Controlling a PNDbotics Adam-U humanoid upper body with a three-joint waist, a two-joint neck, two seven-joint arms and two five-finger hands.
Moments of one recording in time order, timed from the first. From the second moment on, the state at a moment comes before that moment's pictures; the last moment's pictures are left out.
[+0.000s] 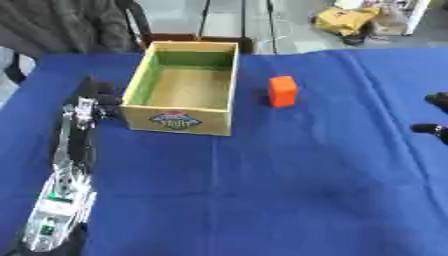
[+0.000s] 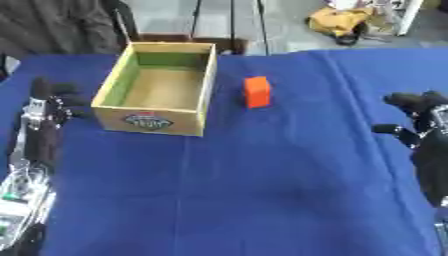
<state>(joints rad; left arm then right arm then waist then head) -0.28 0.17 0.02 -1.69 0.05 -0.07 0.17 -0.16 -0.32 -0.04 -1.87 -0.30 -0.01 0.03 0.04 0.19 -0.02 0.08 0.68</state>
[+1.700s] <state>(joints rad) -0.32 0.17 -0.03 -1.70 0.05 -0.07 0.13 -0.81 -0.65 0.12 -1.10 0.18 -0.28 0.54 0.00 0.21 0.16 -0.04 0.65</state>
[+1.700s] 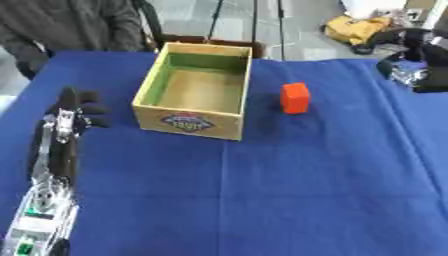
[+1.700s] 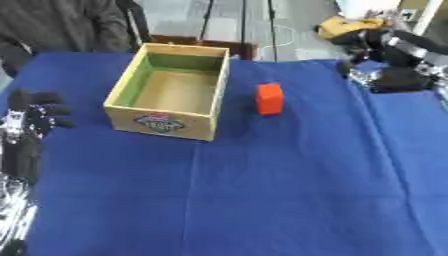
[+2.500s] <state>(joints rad) -0.36 0.16 -0.06 -1.71 0.05 -0.06 0.09 -0.90 -0.56 0.12 -0.89 0.46 -0.42 0.48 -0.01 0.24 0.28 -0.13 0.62</state>
